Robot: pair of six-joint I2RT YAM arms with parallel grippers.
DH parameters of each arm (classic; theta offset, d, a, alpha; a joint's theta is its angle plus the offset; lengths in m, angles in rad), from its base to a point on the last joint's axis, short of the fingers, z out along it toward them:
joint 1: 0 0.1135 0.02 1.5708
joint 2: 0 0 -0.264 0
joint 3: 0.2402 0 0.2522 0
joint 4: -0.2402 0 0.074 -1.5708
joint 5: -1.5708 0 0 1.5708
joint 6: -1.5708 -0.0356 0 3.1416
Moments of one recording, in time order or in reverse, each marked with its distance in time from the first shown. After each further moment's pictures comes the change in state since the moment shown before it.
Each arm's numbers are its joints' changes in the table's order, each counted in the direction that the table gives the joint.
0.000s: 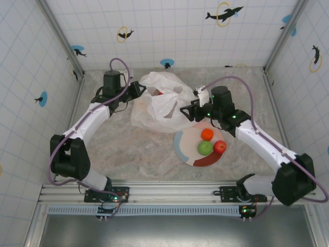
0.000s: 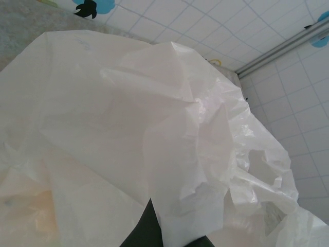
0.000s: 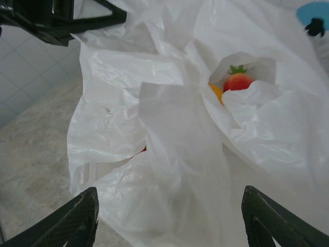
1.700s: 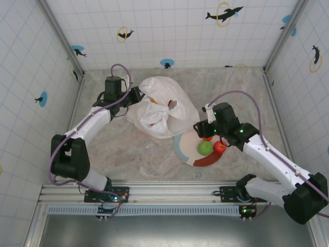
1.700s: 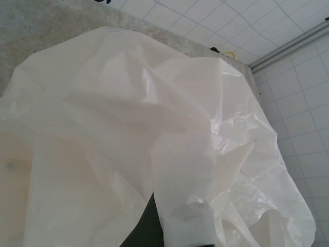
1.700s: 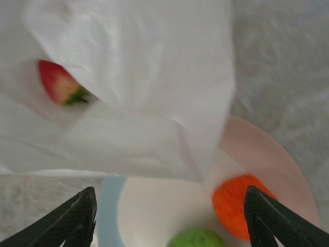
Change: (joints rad) left arm 0.000 0.008 -0.094 0.052 0.024 -0.004; right arm 0.074 0.229 -0.128 -0.383 -0.358 -0.106
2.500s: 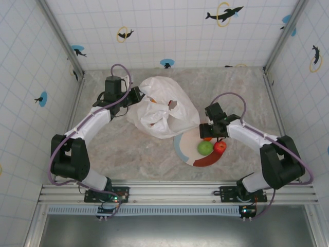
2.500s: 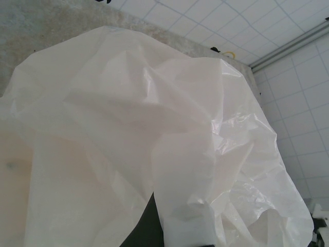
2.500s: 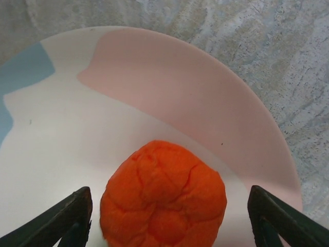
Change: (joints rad) left arm 0.000 0.000 -0.001 0.000 0.000 0.000; right arm -0.117 -0.388 -0.009 0.023 -0.082 -0.136
